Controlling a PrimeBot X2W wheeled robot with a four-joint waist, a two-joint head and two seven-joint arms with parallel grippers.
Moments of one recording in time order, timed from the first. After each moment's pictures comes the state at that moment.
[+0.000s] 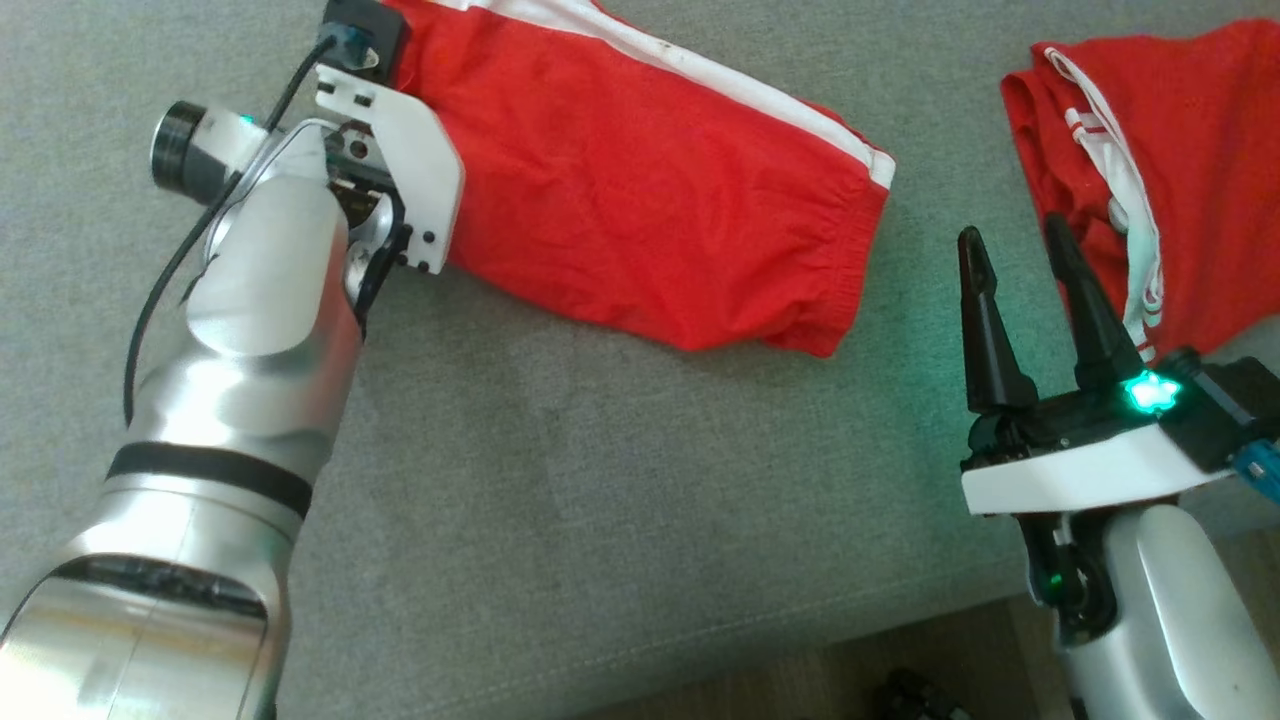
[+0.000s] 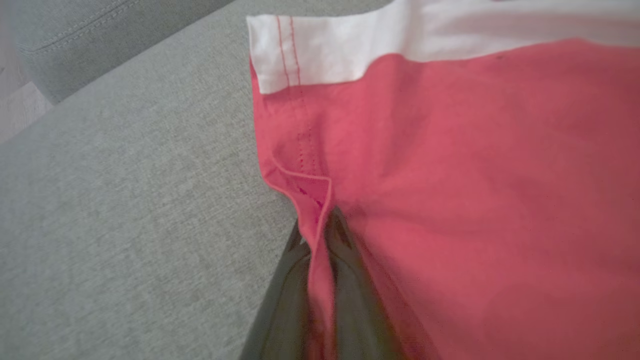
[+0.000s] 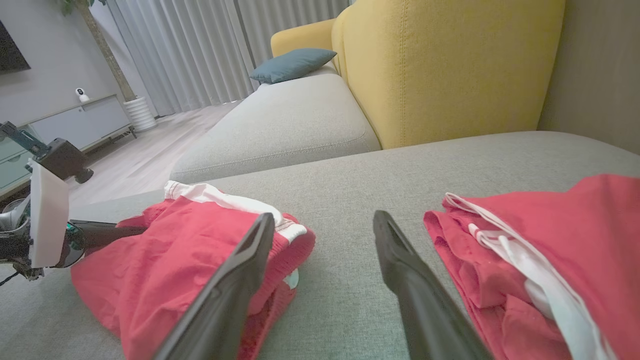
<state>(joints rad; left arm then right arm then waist) -1.00 0.07 -0.39 0.98 -0.05 -0.04 0.26 -0.19 -0.11 0.14 0.01 0.31 0.13 -0.16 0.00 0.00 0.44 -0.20</state>
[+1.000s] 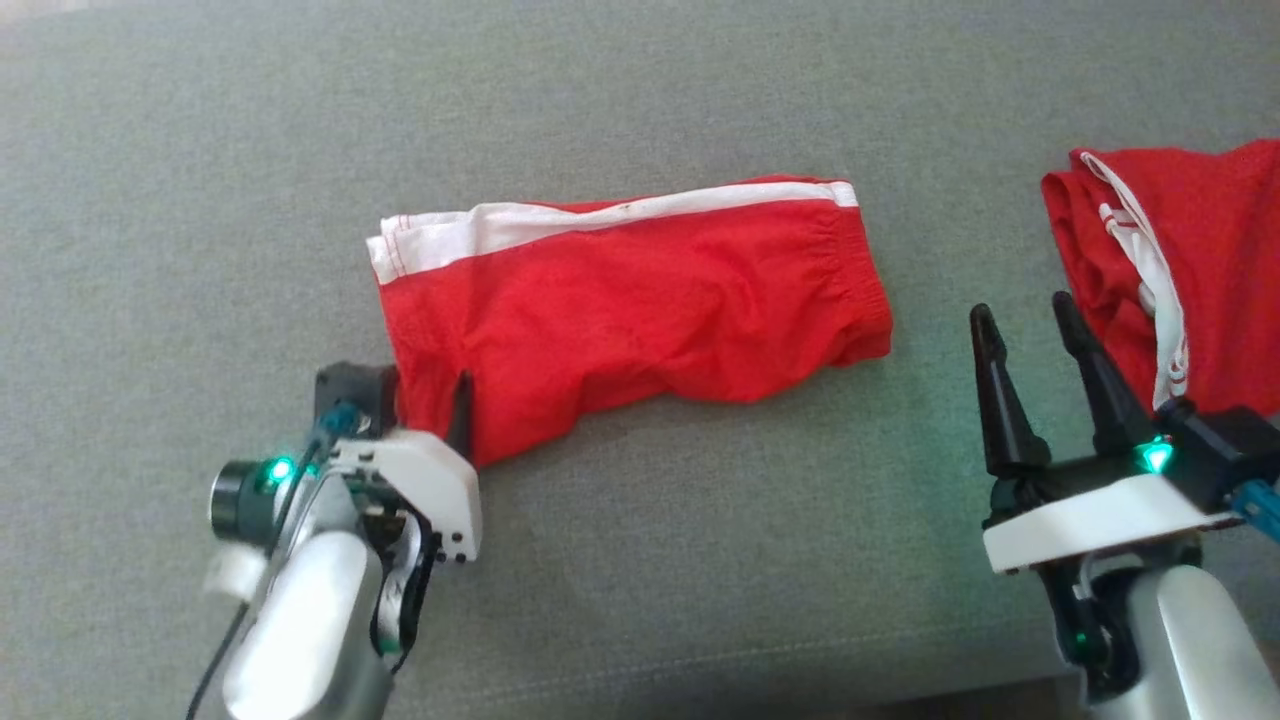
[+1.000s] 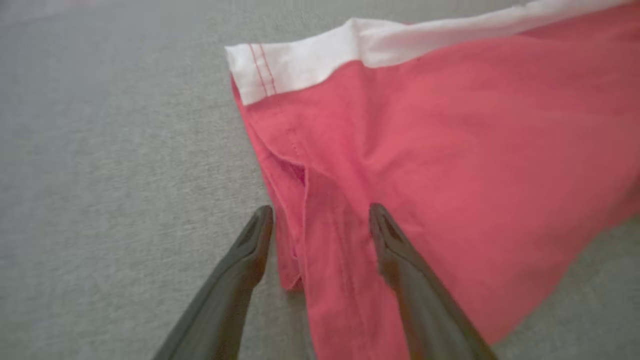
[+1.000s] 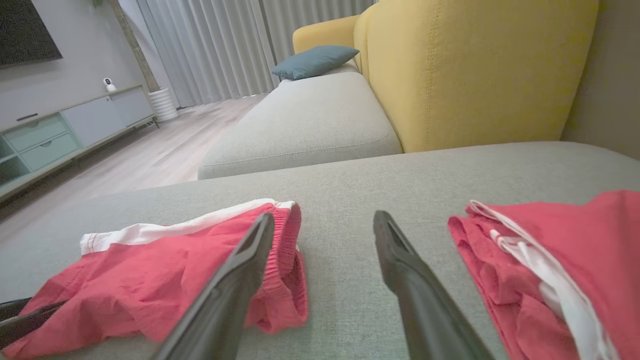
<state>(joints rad) -0.31 0.11 -0.34 0.41 -0.19 0.14 0.10 -0.08 -0.11 0.09 0.00 0.27 0.13 -0.06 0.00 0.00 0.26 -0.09</state>
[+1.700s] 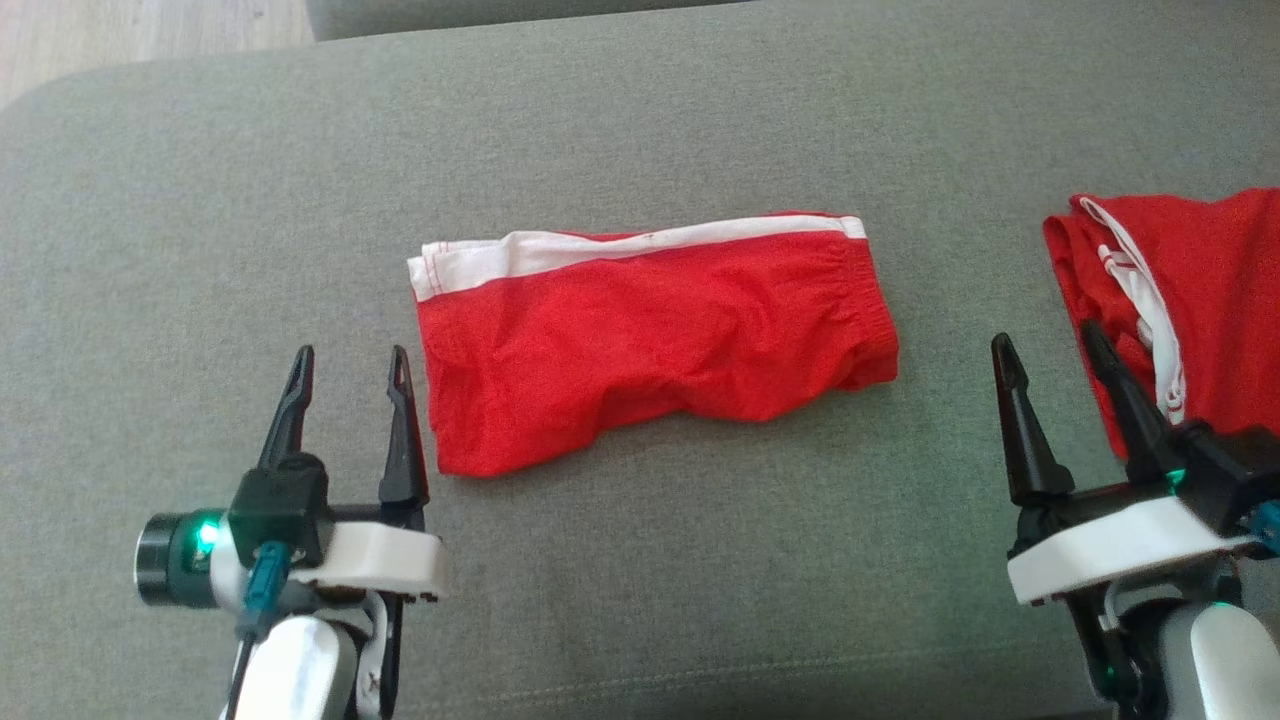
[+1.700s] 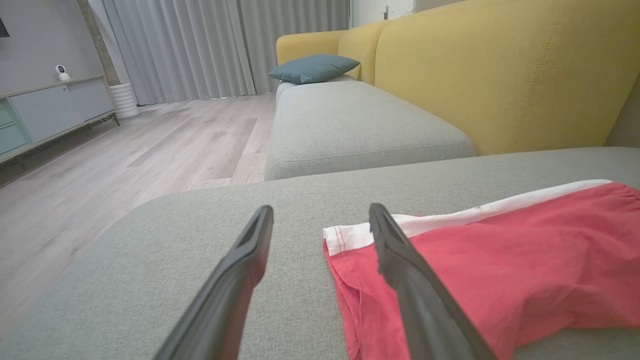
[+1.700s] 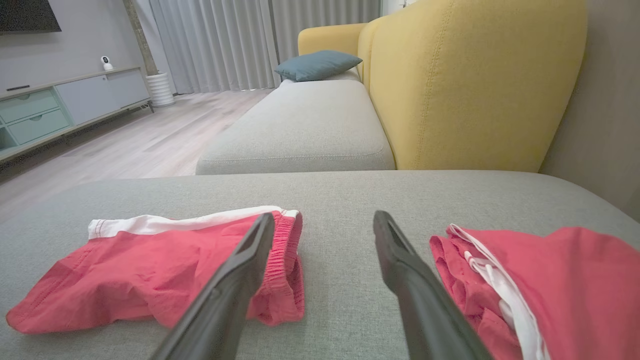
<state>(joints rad) -0.08 0.16 -0.31 0.05 -0.12 0.28 -0.23 0.01 -0.10 0.03 -0.13 0.17 0.13 0.06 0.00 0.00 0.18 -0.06</state>
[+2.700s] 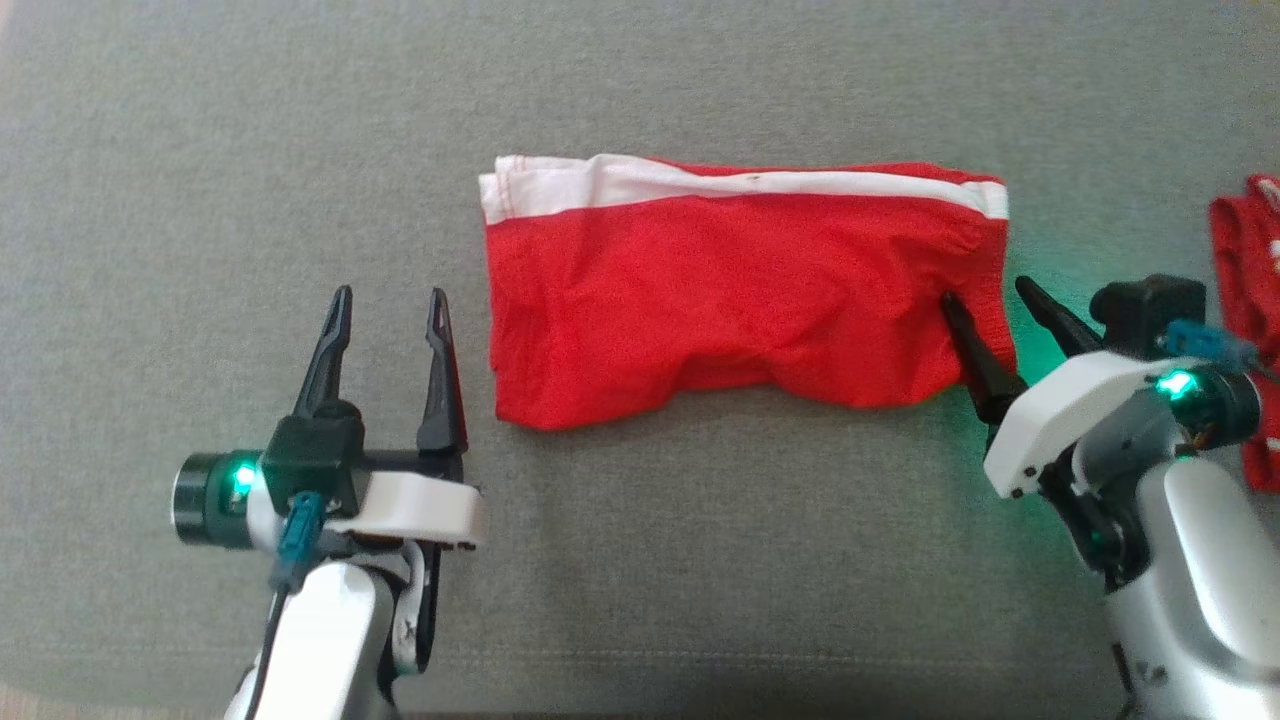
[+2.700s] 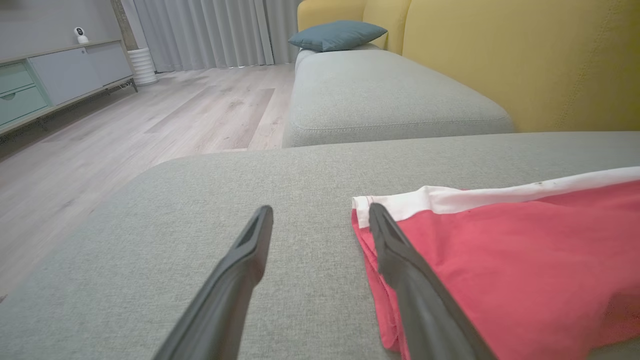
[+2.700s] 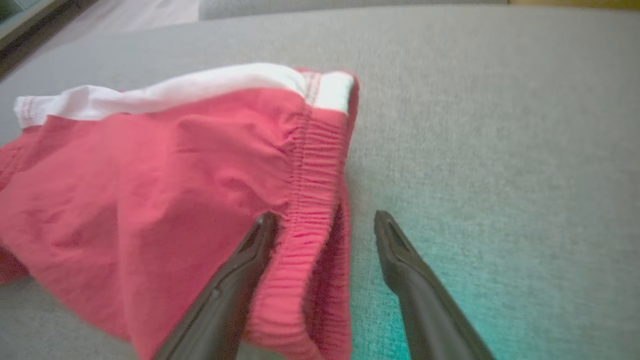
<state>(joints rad) -0.18 0.12 -0.35 0.07 -0.12 0.29 -0.24 -0.28 -0.19 0.12 0.20 0.26 0.13 0.29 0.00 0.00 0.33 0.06</state>
